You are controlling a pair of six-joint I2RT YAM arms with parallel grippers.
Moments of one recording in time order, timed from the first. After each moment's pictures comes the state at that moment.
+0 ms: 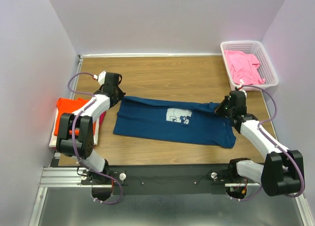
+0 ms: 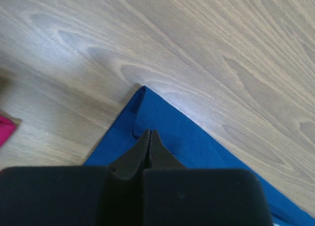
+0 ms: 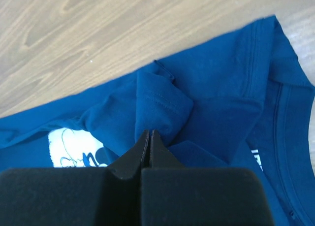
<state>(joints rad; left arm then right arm) -0.16 1.59 1.00 -0.22 -0.21 -0.78 0.11 1.15 0.60 -0.12 0.03 0.61</state>
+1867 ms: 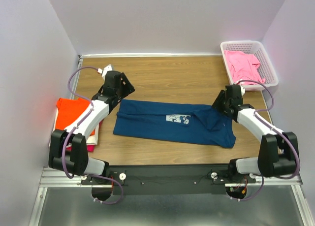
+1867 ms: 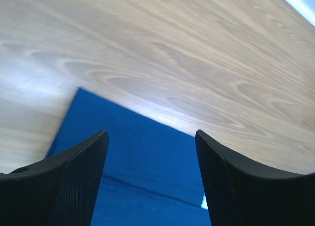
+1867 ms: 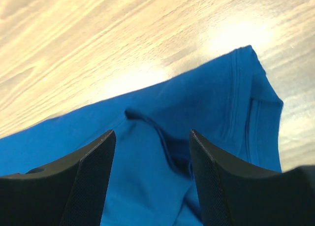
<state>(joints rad) -0.25 1.39 0.96 -0.19 -0.14 -0.71 0.11 1.33 0.73 -0.23 0.15 0.58</state>
